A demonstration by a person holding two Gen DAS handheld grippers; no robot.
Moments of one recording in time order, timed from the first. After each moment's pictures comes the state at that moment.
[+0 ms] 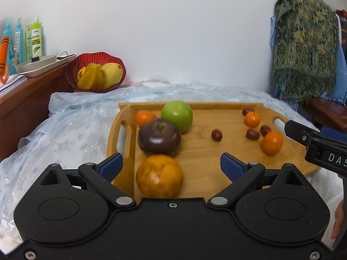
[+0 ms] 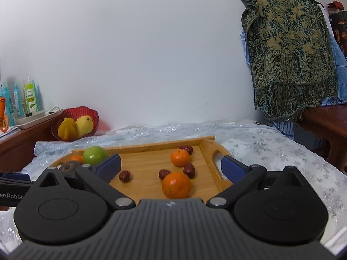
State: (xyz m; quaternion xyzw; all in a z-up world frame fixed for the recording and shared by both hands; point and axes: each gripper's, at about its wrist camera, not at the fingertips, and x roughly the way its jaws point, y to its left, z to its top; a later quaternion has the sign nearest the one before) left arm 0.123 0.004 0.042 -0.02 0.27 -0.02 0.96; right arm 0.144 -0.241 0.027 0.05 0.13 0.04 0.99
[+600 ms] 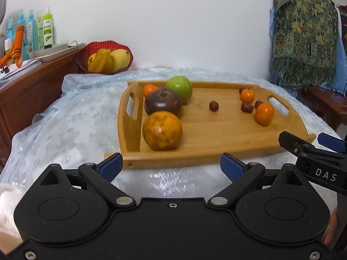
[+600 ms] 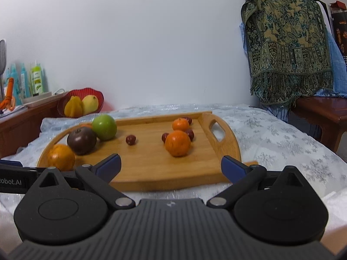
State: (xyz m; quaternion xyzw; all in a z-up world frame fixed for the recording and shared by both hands) left arm 0.064 -0.001 0.027 -0.02 0.29 -0.01 0.96; right arm 0.093 -0.238 0.001 0.03 0.16 0.04 0.99
